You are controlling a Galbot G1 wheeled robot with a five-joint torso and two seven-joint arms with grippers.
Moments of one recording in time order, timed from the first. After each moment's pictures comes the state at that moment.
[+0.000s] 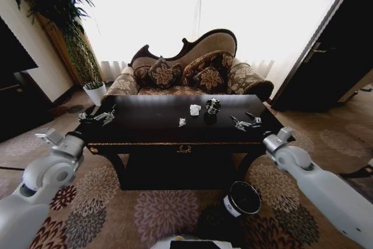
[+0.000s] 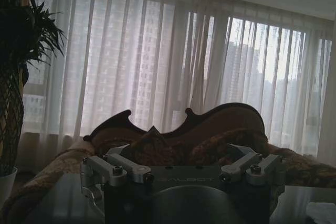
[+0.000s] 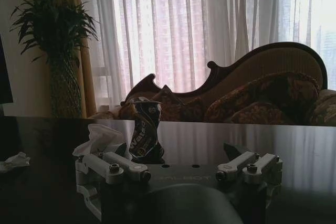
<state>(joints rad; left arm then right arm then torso) 1.34 -0.71 -0.81 -2.18 -1.05 0.16 -0.16 -0.91 0.61 0.24 1.67 1.00 0.01 -0.13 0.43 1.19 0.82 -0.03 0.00</state>
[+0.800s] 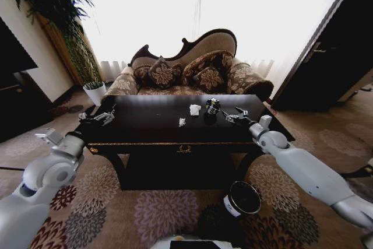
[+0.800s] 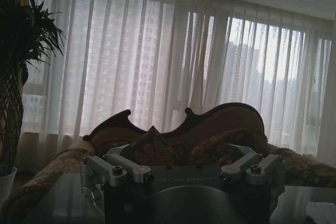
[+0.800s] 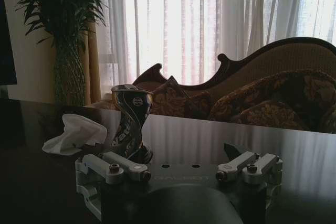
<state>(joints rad) 1.34 -0.71 -0.81 -2.18 -1.05 0.16 -0.16 -0.49 0.65 -0.16 1.38 1.01 0.06 -0.19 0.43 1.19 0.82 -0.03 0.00</state>
